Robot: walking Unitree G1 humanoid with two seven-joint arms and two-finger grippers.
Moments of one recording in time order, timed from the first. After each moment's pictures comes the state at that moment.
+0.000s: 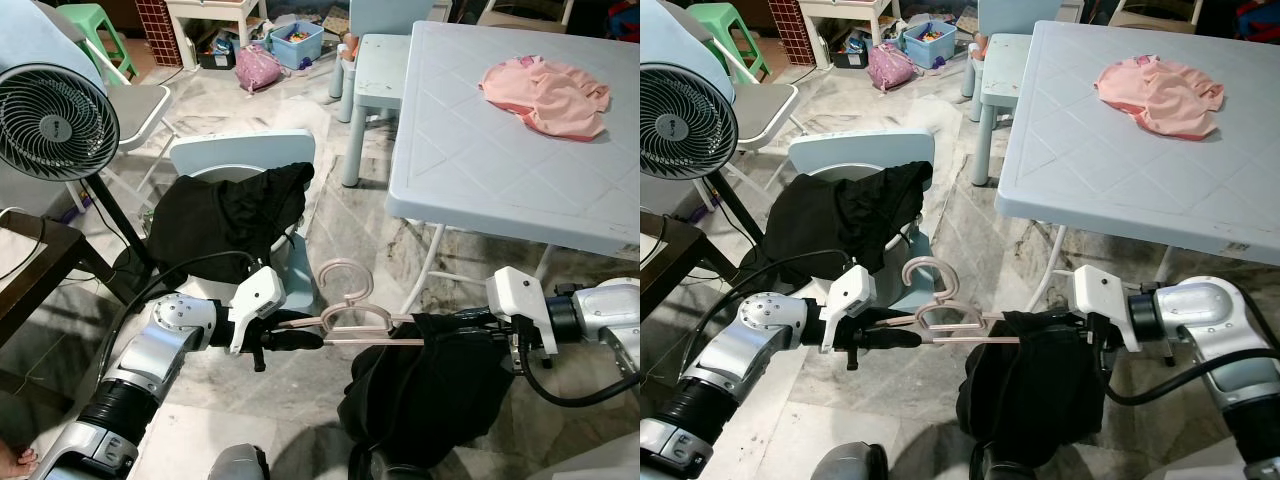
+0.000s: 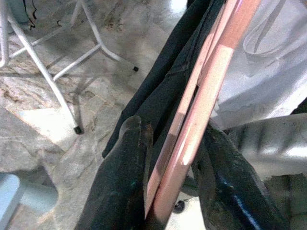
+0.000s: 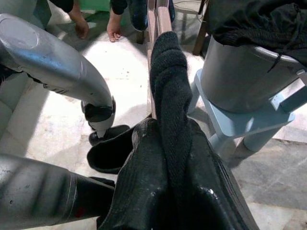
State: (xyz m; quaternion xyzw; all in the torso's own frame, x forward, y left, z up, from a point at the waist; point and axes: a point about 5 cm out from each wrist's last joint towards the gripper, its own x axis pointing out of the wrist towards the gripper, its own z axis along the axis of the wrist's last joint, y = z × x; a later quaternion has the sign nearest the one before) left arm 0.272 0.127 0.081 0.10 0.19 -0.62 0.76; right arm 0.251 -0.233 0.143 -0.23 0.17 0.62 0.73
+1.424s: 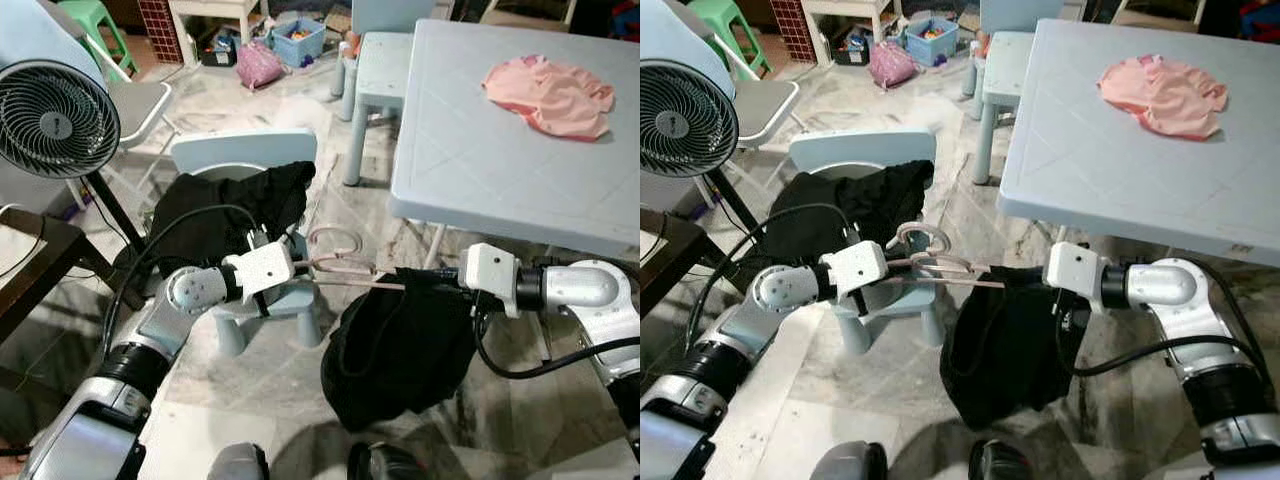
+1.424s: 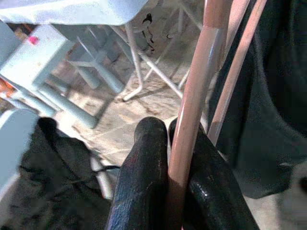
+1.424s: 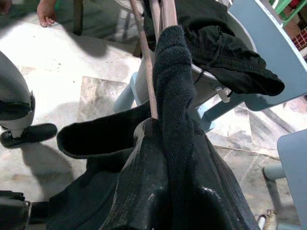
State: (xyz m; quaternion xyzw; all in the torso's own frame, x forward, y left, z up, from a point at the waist) left arm 0.319 0.126 0.096 0.32 0.03 -0.47 0.82; right arm 0.288 -0.218 0.144 -0.33 0.07 0.54 0.77
